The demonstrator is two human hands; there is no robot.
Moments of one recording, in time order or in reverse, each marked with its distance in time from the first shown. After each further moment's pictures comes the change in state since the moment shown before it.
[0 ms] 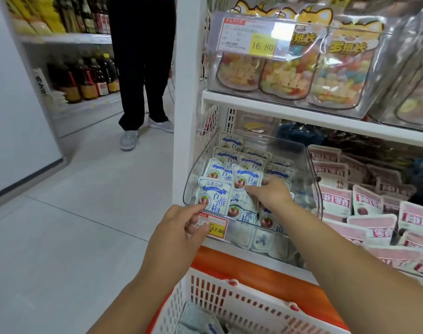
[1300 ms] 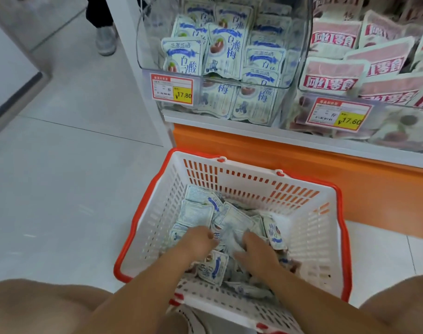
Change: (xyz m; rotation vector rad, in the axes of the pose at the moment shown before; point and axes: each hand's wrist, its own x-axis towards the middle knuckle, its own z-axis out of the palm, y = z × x) left_hand -0.180 -0.115 0.147 0.361 -0.921 -0.612; right_hand -0.220 0.316 0.102 -0.566 -0.521 -0.013
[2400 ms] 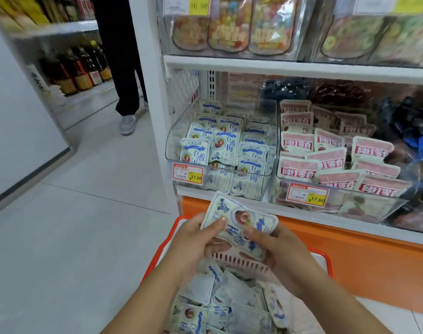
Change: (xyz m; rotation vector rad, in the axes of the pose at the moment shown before) left_hand -0.124 0.091 -0.114 -1.058 0.186 0.541; right_hand -0.098 -0.091 -0.200 1.268 0.030 -0.253
